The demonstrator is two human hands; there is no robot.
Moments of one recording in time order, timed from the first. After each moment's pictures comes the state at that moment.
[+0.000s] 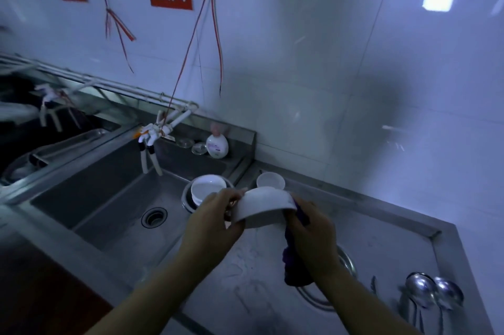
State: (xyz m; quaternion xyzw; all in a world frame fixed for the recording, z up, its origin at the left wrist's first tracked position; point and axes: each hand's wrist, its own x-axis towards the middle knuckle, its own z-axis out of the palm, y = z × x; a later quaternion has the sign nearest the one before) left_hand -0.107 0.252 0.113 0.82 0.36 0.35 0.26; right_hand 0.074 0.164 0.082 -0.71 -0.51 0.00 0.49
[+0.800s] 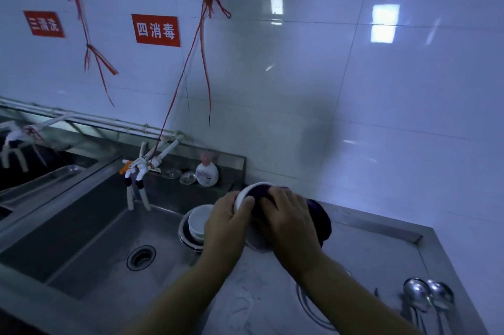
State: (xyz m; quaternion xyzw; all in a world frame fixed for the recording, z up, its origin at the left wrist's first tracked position) left_hand -0.101 0.284 0.160 0.67 0.33 0.42 0.51; right_hand 0.012 0.212 0.154 -0.69 -0.61 -0.29 0.27
